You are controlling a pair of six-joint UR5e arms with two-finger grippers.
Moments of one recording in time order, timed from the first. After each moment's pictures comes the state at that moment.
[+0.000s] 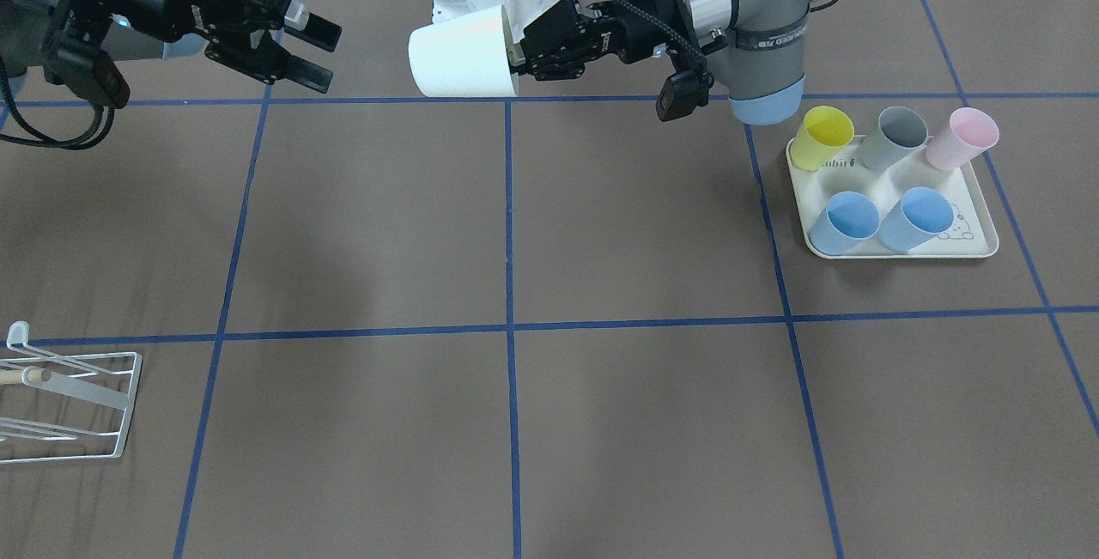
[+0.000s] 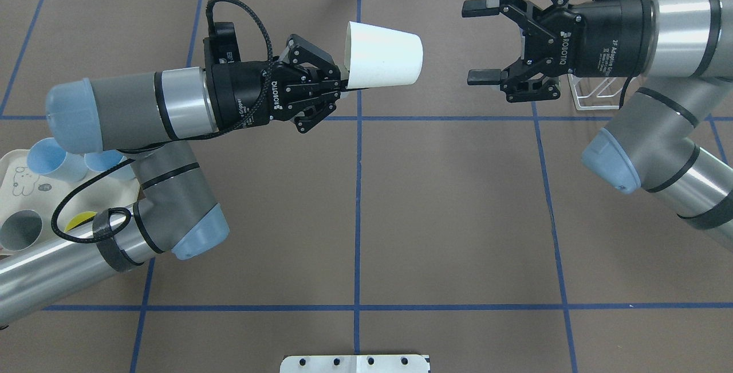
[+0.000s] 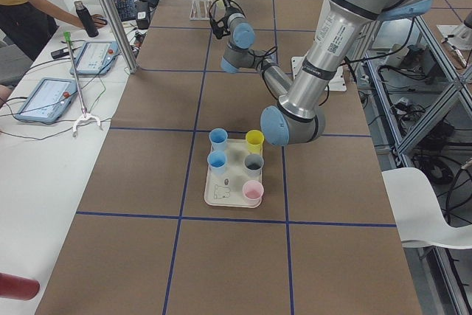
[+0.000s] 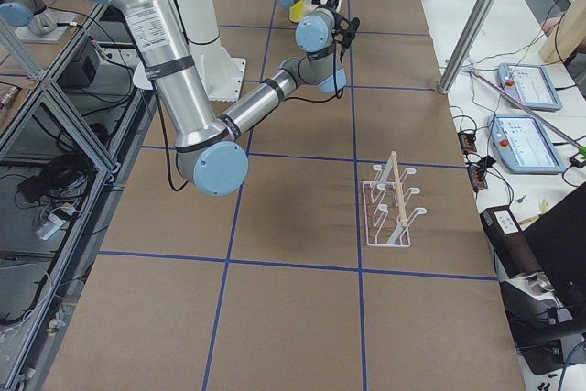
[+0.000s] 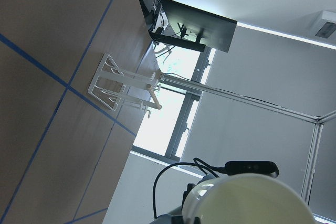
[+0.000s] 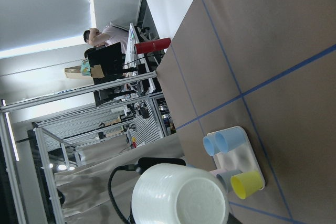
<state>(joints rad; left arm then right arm) -0.63 -2.18 -1.60 -3.15 -1.81 -2.31 0.90 -1.17 1.80 -0.06 2.16 2.35</state>
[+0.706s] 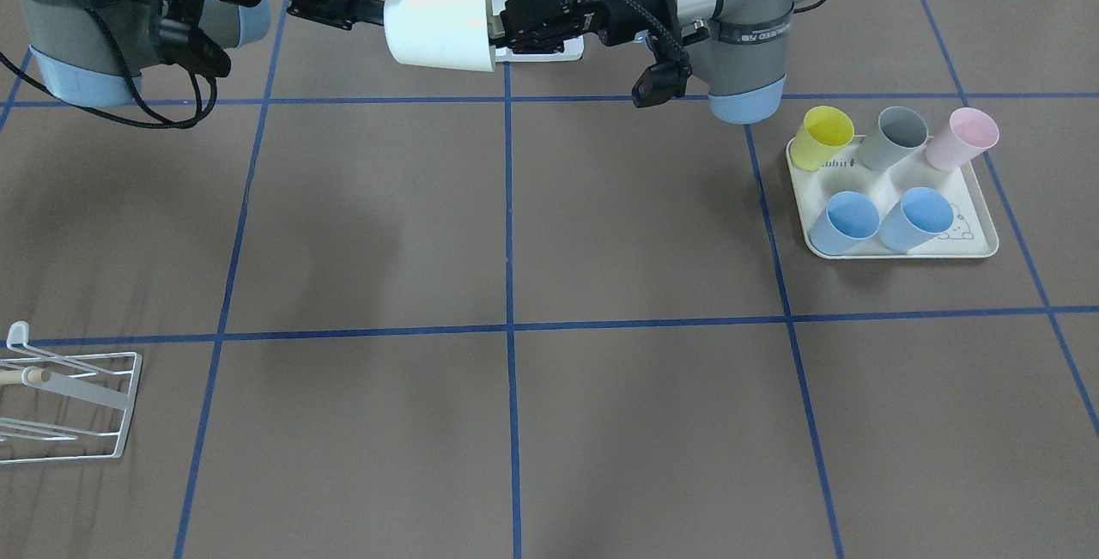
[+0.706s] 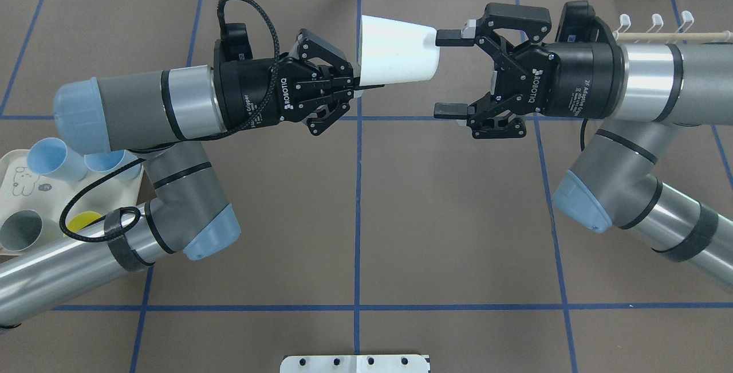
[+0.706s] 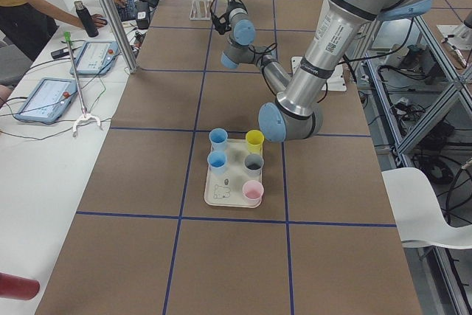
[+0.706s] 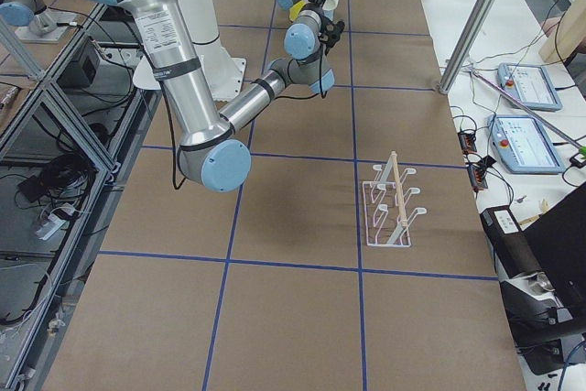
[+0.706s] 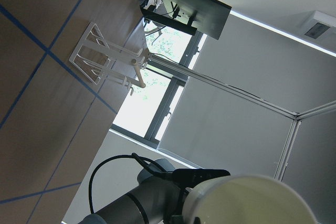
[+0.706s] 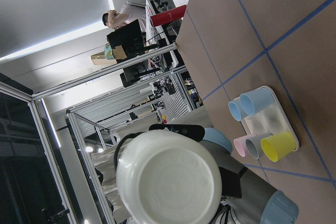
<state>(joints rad) -0.62 -2.21 -1.60 -3.17 -1.81 -2.38 0.79 -1.17 1.80 0.04 2.05 2.44</state>
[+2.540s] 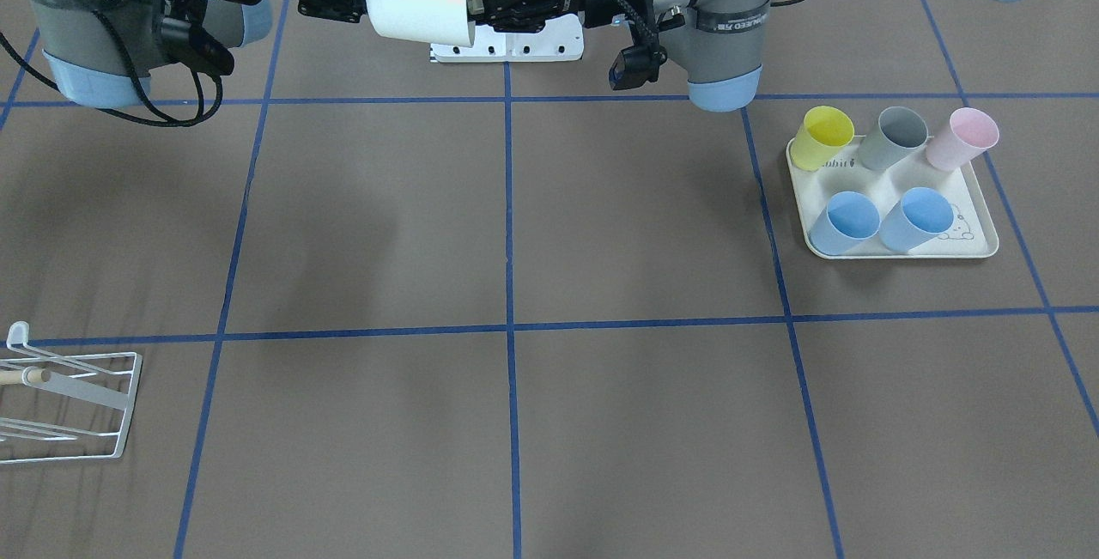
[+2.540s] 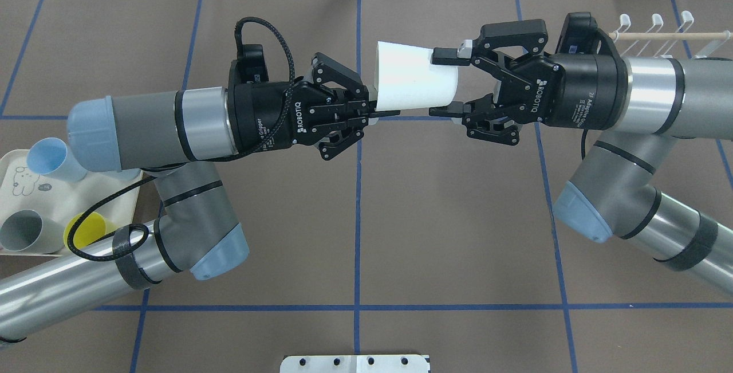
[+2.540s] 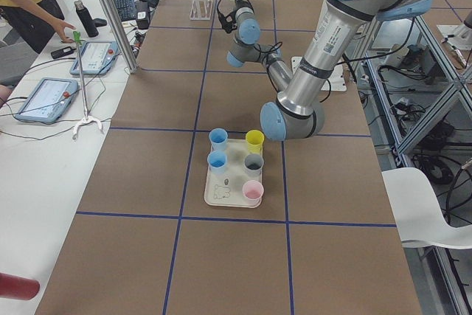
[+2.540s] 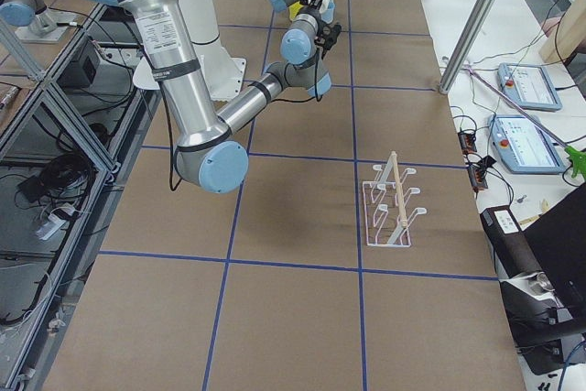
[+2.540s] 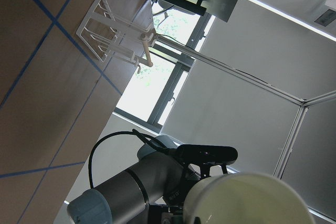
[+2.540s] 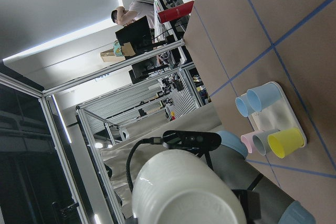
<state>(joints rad) -0.57 -2.21 -1.62 -3.17 -1.81 -2.38 0.77 -1.19 1.80 0.09 2.01 2.44</state>
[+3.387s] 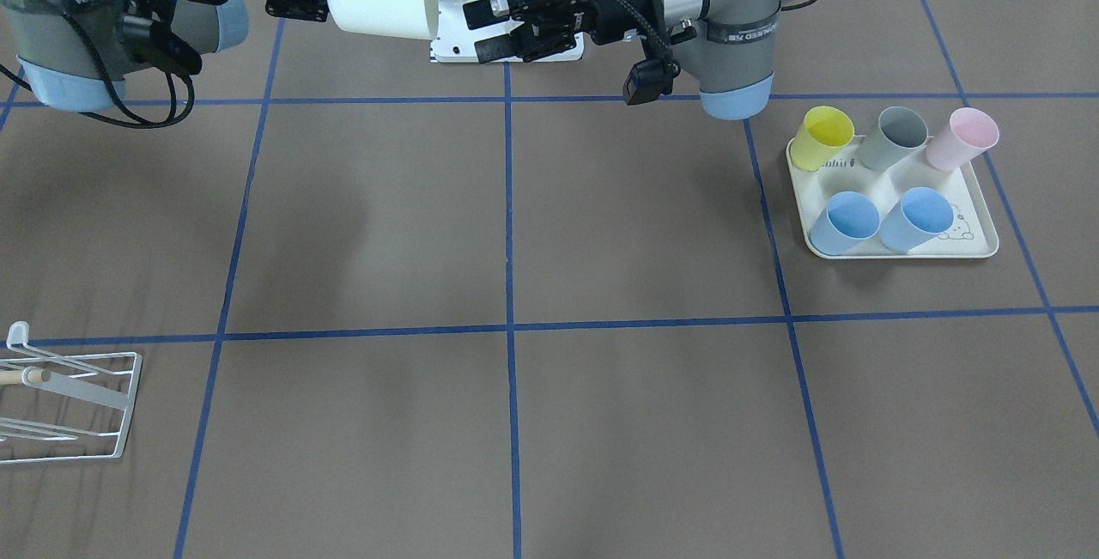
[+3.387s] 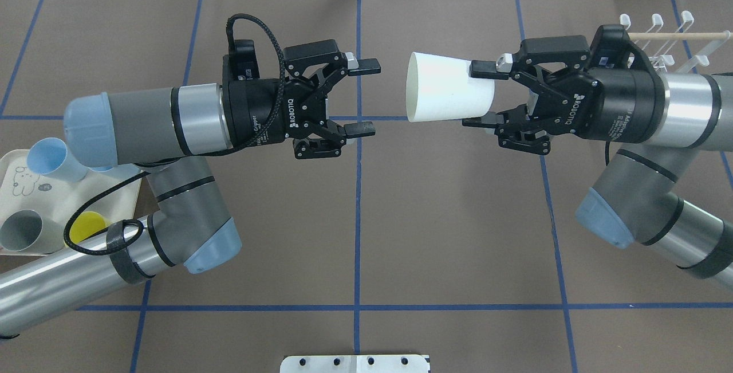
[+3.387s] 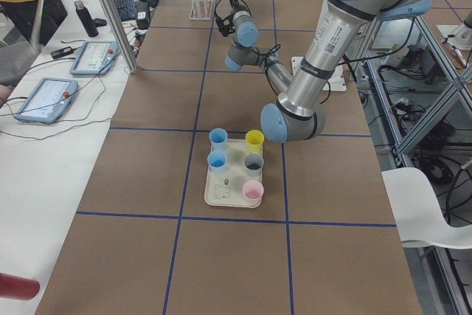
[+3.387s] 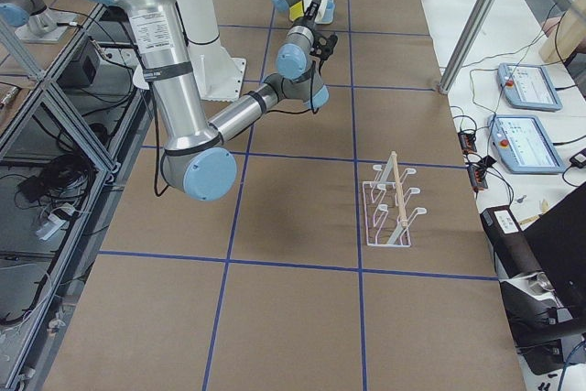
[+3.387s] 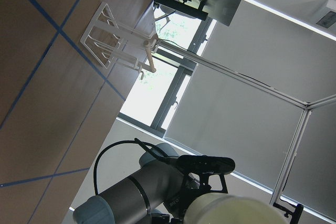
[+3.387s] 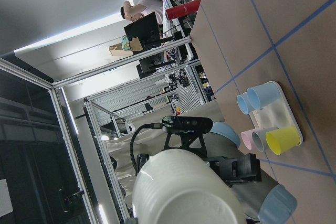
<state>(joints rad) -0.60 -2.19 -1.60 -3.16 -1.81 -2.30 0.80 -1.28 1.81 0.21 2.02 2.42</state>
